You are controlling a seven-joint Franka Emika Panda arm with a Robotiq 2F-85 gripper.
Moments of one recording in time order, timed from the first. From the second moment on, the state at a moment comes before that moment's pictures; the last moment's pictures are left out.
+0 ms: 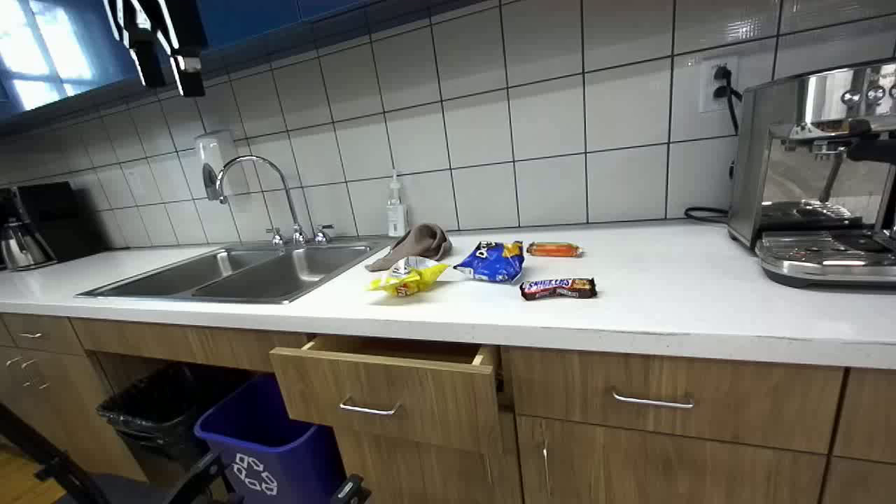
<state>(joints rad) 0.03 -0.88 0.03 -2.52 0.27 1.82 0.26</state>
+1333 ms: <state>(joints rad) 0.03 -0.87 0.04 -2.54 0.27 1.84 0.26</state>
